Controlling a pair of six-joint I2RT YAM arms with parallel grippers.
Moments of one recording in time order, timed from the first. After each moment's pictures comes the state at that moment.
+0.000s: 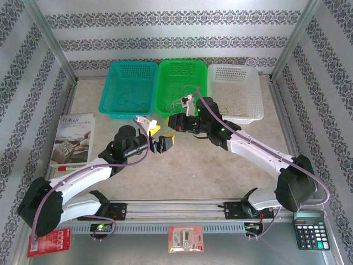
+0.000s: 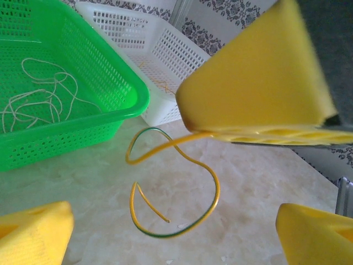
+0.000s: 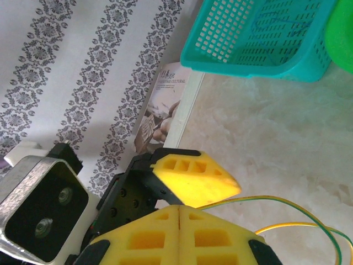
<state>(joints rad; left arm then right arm) -0.60 1.14 0.56 0.34 0.27 -0.33 0.67 1.39 1.04 -0.05 -0.49 0.81</state>
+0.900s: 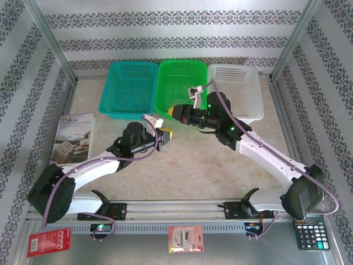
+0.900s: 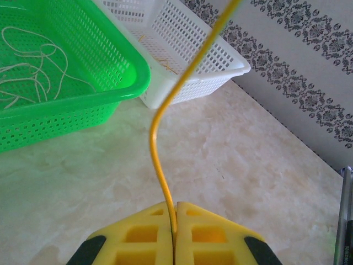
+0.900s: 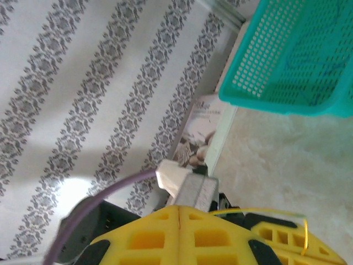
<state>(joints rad) -0.61 1.28 0.60 0.37 0.30 -0.35 0.62 1.29 1.09 -0.02 -0.50 0.91</state>
